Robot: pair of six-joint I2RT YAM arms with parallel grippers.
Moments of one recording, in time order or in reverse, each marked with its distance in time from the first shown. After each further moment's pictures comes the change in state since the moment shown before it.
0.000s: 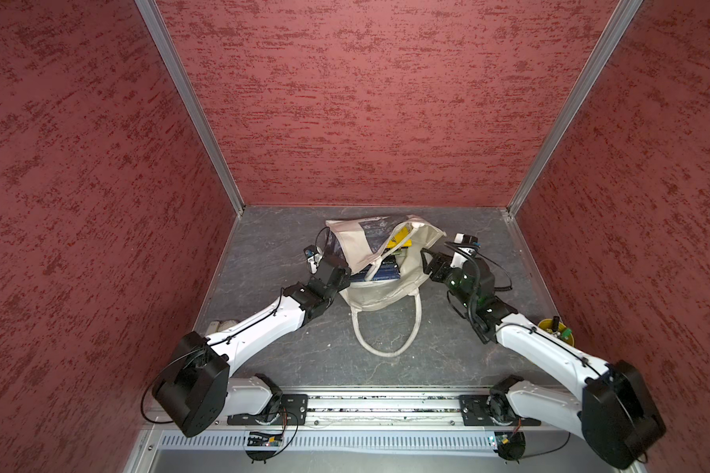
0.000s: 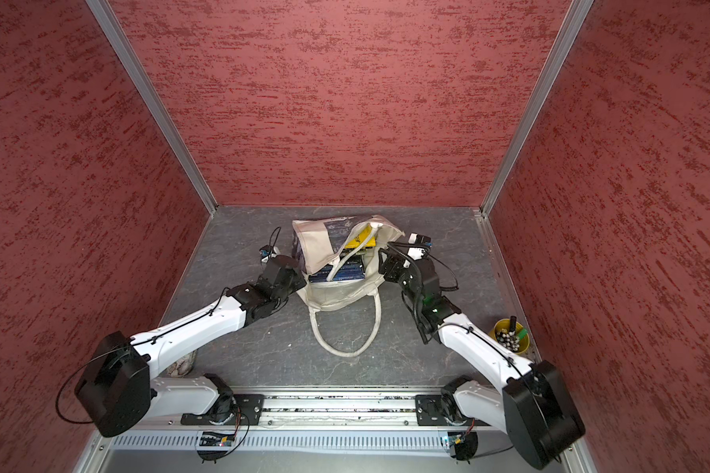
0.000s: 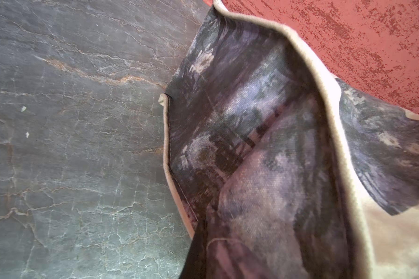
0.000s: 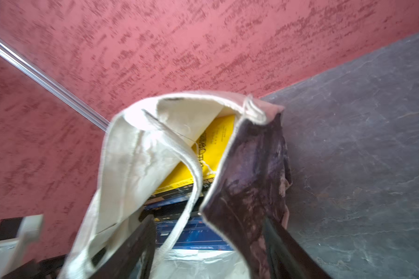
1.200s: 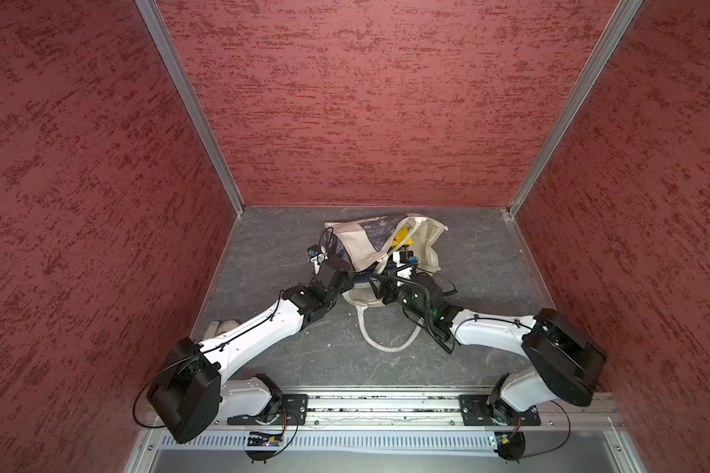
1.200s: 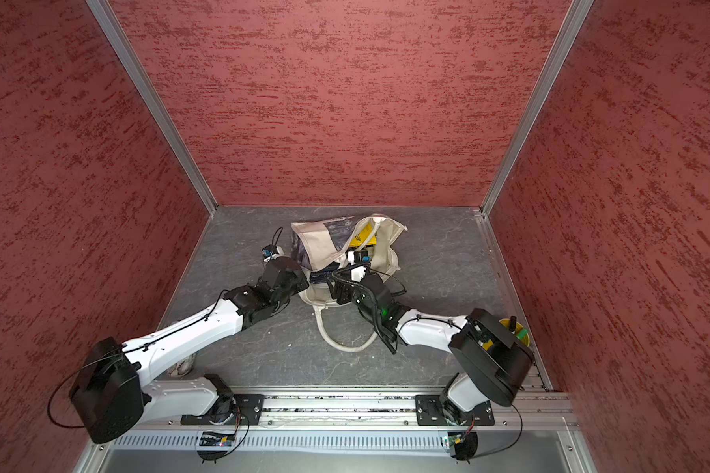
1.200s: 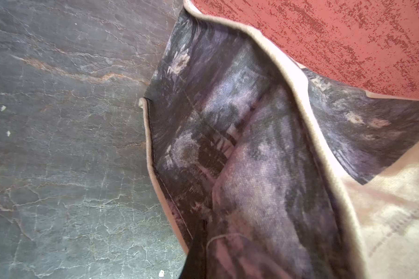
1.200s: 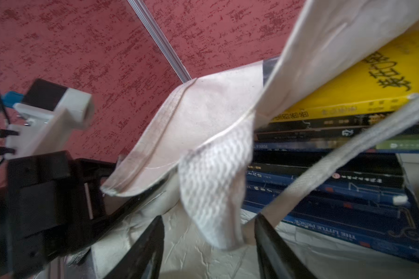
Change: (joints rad) left arm -0.052 -0.044 0.008 -0.017 -0.001 0.019; right arm 0.360 0.458 0.081 0.357 0.009 -0.095
